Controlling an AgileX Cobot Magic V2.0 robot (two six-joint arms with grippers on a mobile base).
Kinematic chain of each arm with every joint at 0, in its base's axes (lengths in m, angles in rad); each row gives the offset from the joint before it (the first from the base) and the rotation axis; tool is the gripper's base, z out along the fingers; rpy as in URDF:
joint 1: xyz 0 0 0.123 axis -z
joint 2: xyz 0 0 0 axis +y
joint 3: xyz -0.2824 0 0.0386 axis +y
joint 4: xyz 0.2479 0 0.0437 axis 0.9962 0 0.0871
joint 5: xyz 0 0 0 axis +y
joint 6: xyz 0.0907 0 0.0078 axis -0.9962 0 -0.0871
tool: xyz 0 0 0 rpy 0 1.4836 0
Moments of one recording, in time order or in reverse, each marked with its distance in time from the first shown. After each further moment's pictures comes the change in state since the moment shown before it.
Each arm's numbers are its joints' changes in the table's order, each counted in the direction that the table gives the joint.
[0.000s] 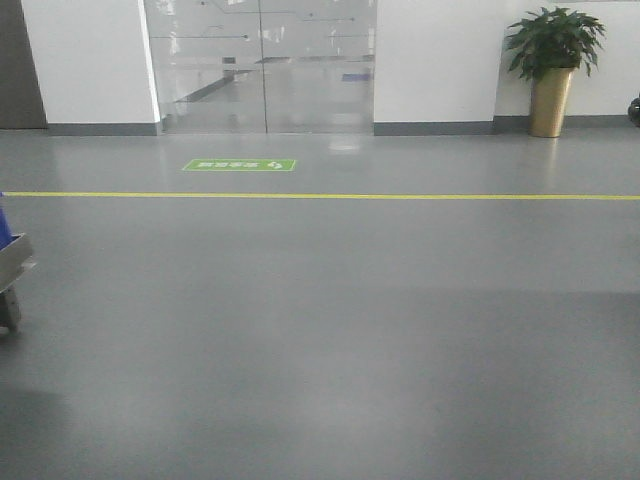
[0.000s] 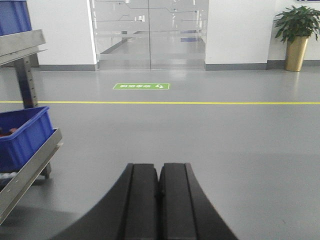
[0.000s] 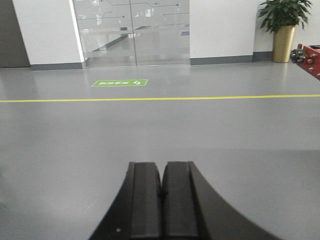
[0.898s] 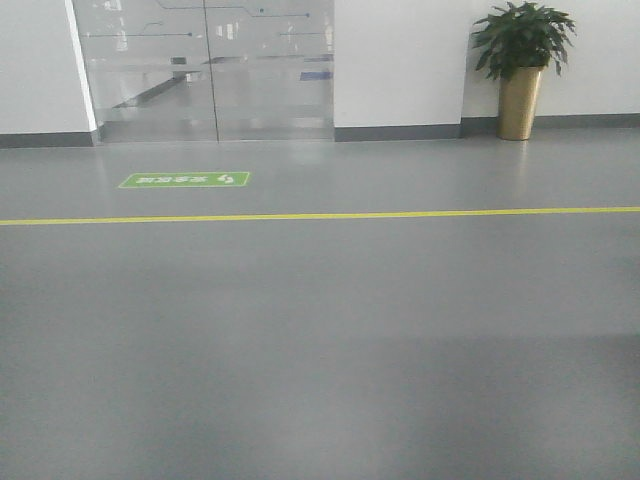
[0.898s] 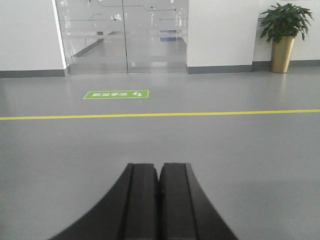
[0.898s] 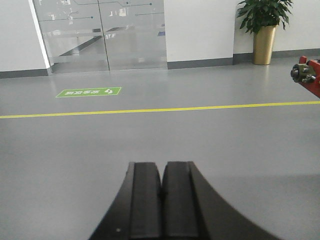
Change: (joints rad) left arm 0.000 0.000 0.000 0.000 0.000 0.000; right arm 0.000 0.000 0.000 0.000 0.000 0.000
